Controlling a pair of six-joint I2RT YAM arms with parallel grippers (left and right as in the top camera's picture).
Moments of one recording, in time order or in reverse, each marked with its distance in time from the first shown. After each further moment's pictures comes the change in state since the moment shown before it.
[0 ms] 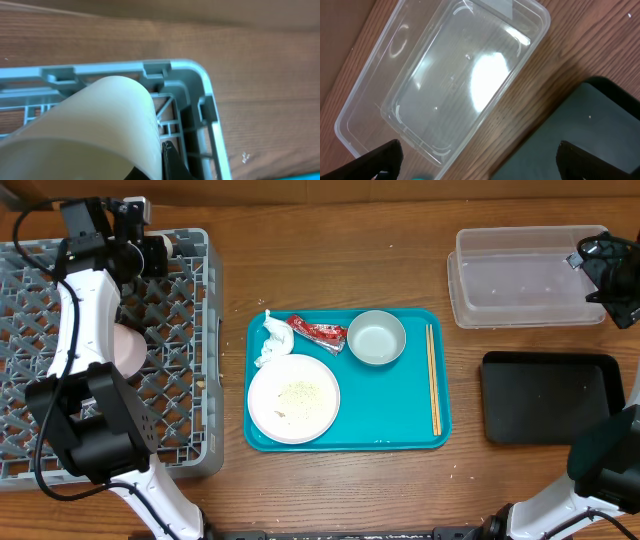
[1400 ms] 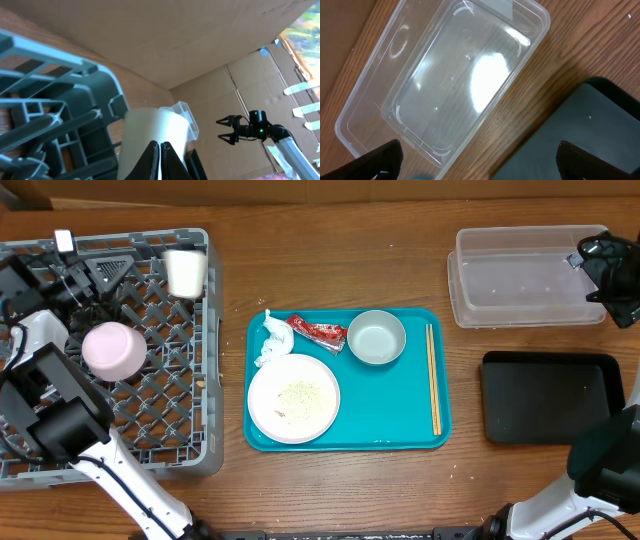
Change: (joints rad) left arm 0.318 0.332 -0.002 0.536 1.192 -0.560; right arm 0.000 0.000 0.000 0.002 0.000 0.000
